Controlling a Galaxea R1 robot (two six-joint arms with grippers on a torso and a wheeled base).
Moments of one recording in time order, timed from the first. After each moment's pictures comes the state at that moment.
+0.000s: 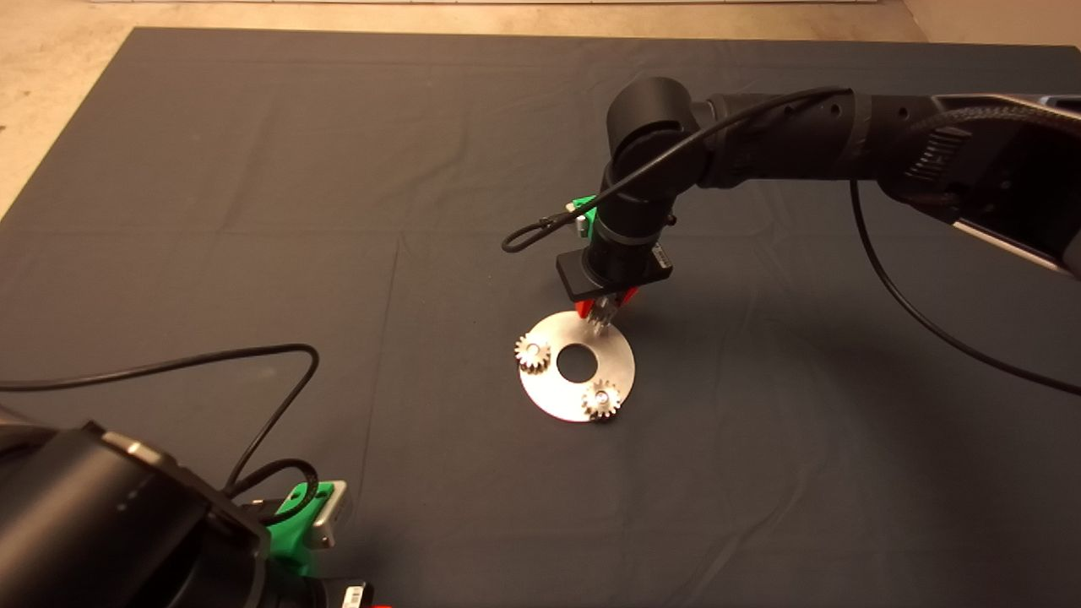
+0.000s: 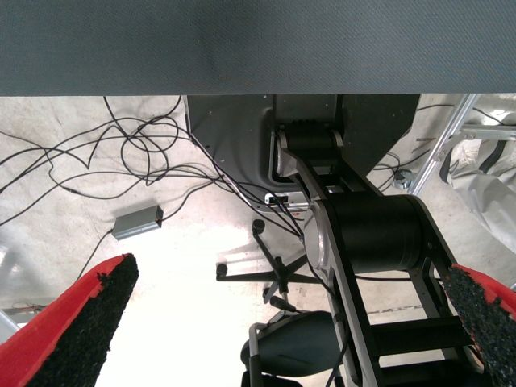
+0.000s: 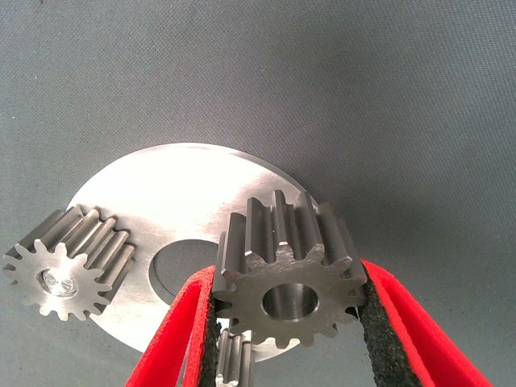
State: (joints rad) left arm -0.17 2.25 -0.29 0.28 1.53 -1.95; right arm 0.40 2.89 -1.39 -0.21 -1.53 1.25
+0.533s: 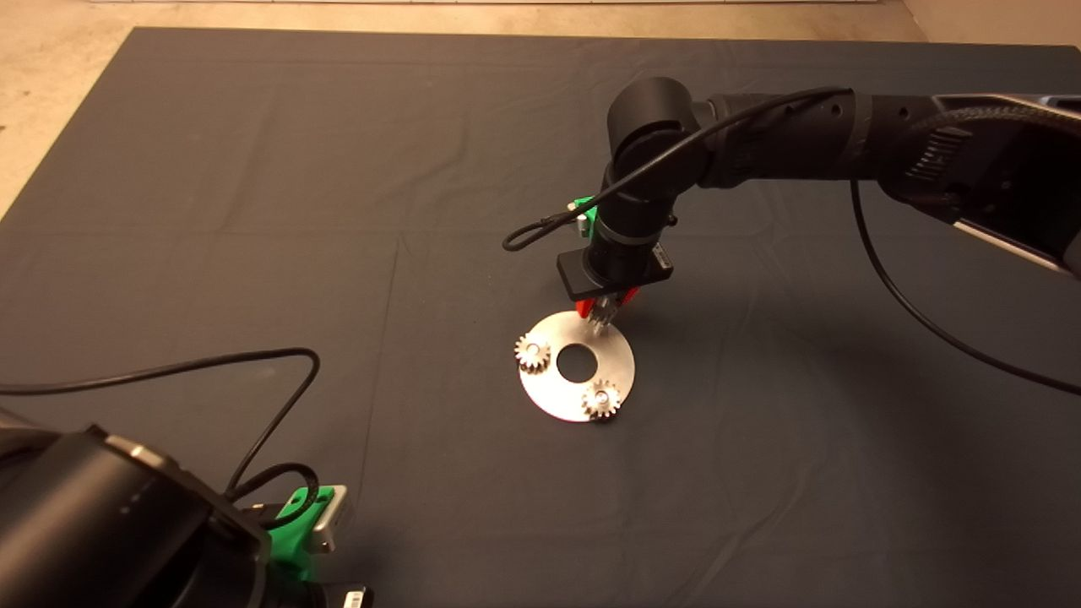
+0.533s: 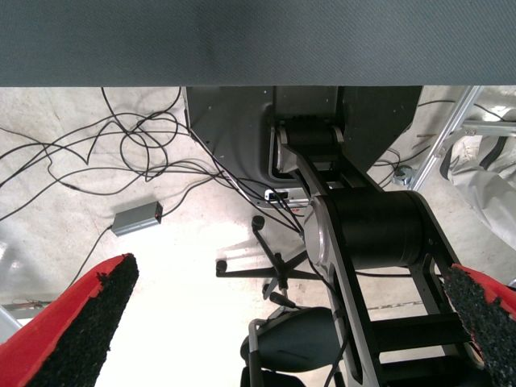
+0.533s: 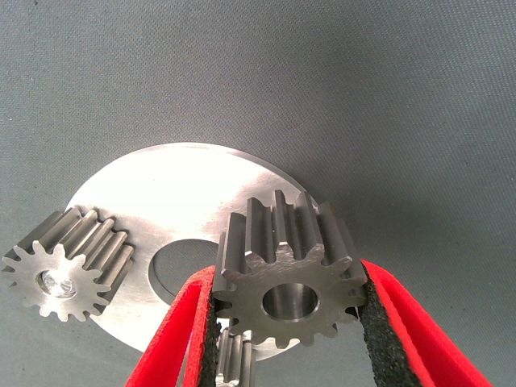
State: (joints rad) left arm -0.16 2.25 -0.29 0.28 1.53 -1.95; right arm 0.40 2.89 -1.39 -0.20 -1.53 1.26
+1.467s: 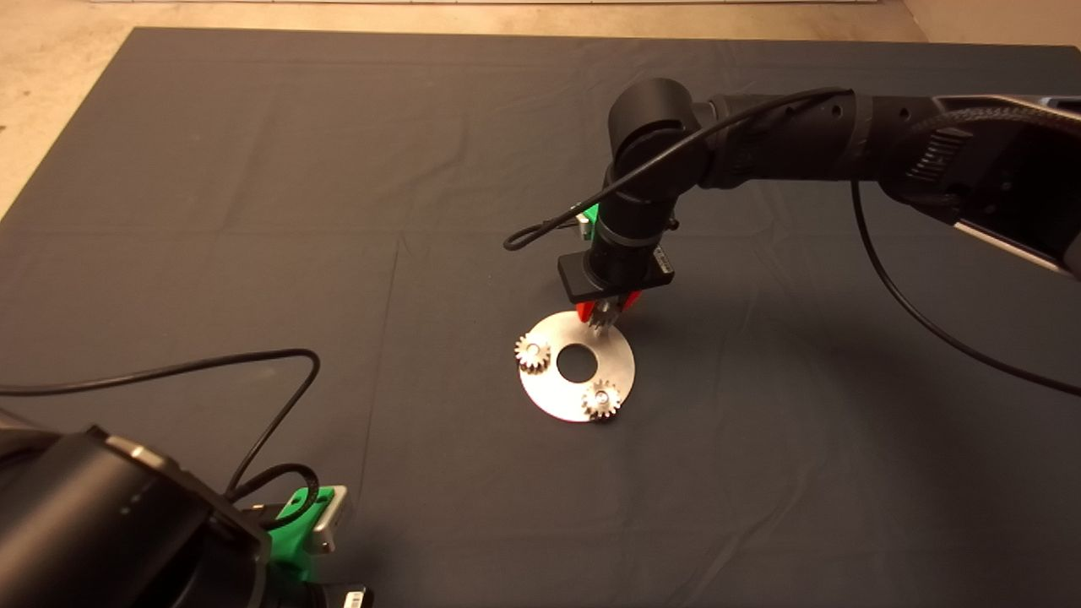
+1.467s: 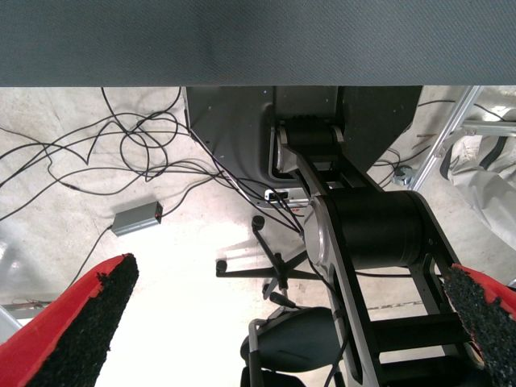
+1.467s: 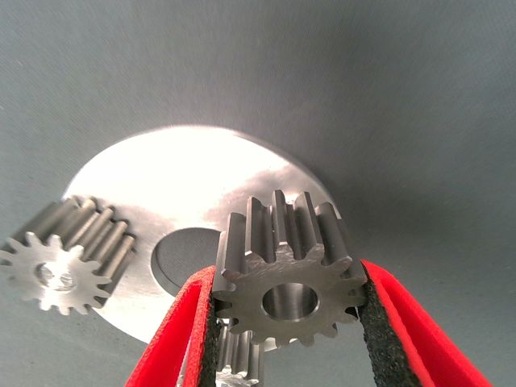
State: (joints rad) left arm -0.16 2.25 -0.29 0.28 1.53 -1.95; right arm 0.38 2.89 -1.39 -0.18 -1.53 1.29
